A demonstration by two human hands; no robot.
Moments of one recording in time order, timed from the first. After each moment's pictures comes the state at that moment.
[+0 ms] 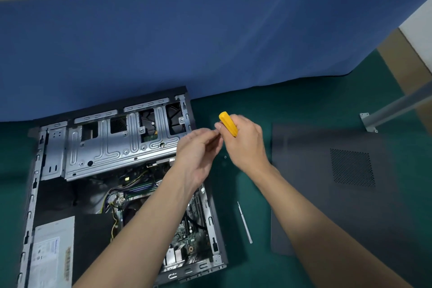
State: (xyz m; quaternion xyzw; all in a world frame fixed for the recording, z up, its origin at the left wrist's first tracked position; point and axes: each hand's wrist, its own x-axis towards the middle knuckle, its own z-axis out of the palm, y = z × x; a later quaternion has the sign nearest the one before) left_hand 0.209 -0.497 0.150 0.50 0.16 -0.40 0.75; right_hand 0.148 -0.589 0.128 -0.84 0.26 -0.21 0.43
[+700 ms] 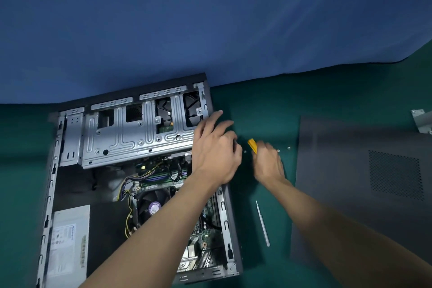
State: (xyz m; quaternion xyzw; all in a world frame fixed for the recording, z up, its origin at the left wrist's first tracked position) left_hand 0.214 -0.485 0.101 0.91 -0.39 -0.04 0.11; right_hand 0.134 -0.595 0.000 -0.89 0.37 0.08 0.26
